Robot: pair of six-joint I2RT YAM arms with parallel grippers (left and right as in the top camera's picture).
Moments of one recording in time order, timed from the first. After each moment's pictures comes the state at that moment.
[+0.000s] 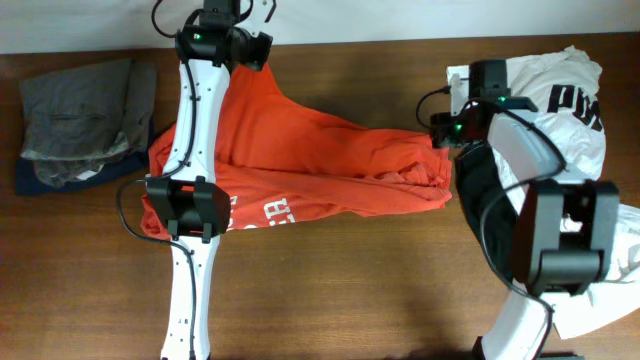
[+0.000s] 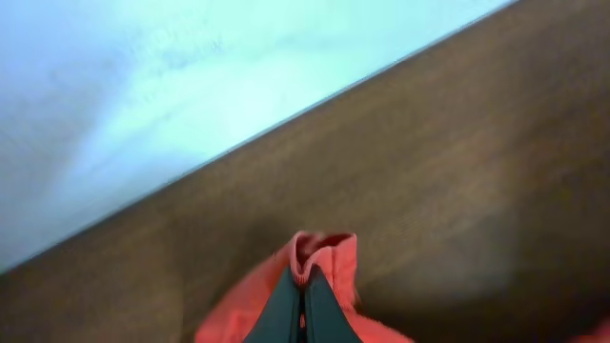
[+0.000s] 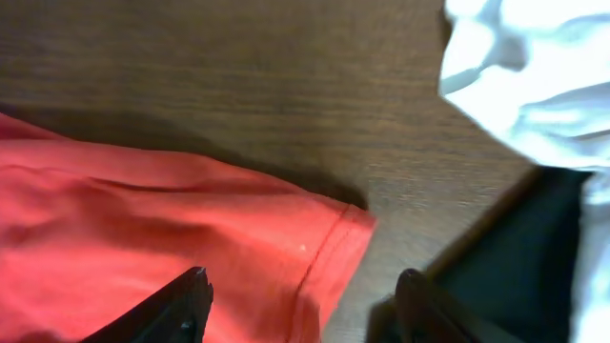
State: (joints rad) left arm -0.16 2.72 2.95 -1.07 0.12 0.31; right arm -0.04 2.04 1.49 -0.62 -0.11 -0.08
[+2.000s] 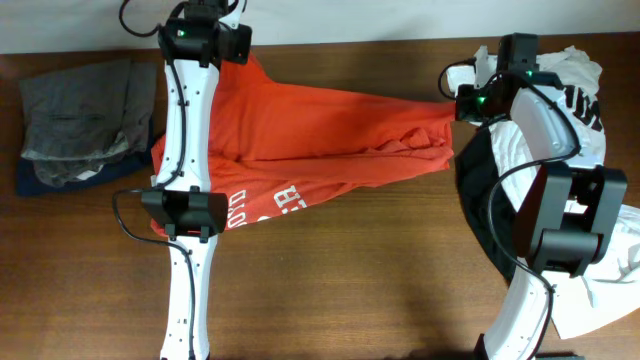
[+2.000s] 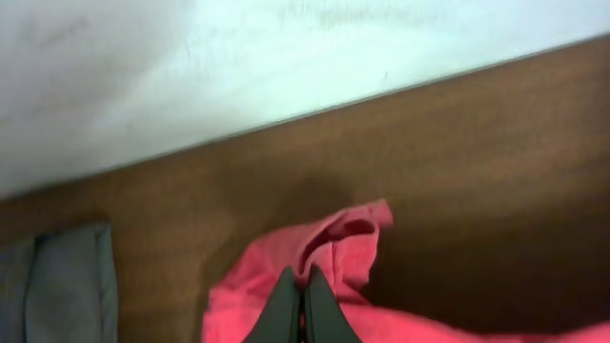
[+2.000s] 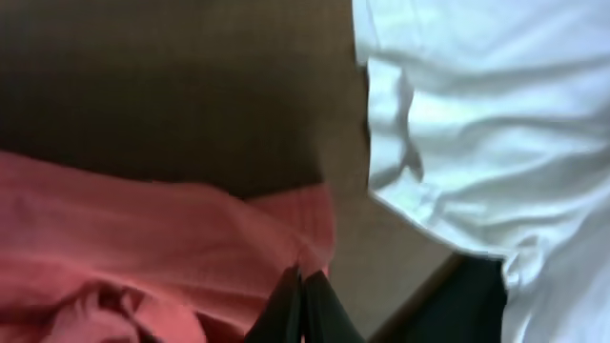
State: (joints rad) left arm -0.14 2.72 3.12 -1.25 -0.08 0.15; right arm -0.14 2.17 1.78 -0.74 -0.23 -0.05
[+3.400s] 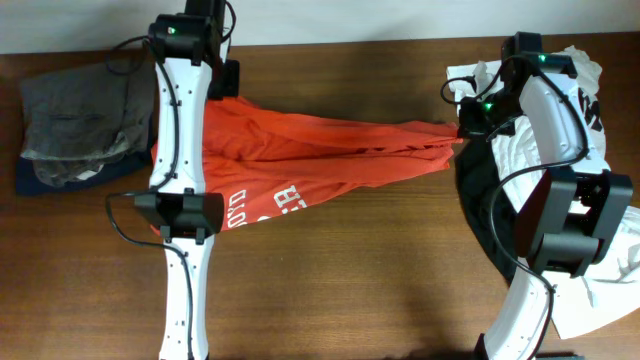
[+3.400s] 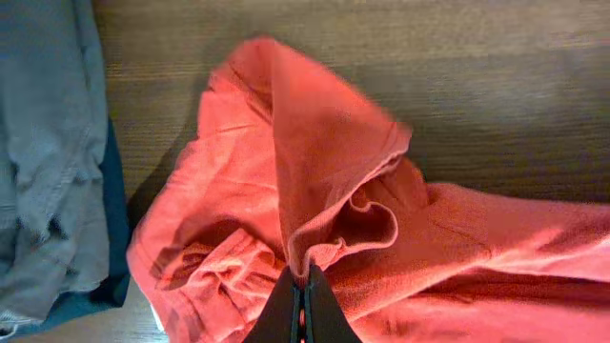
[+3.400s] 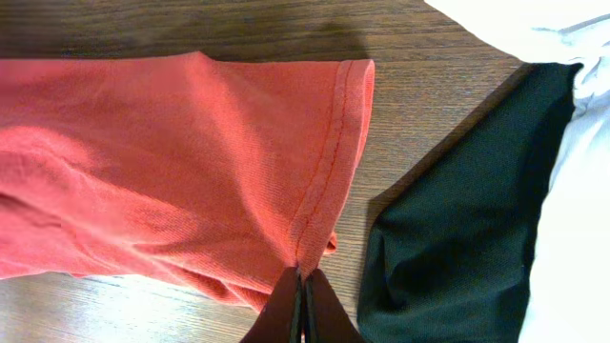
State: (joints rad) left arm -0.13 2.67 3.10 -1.69 -0.13 -0.05; right arm -0.15 2.17 1.91 -1.18 -0.28 -0.09
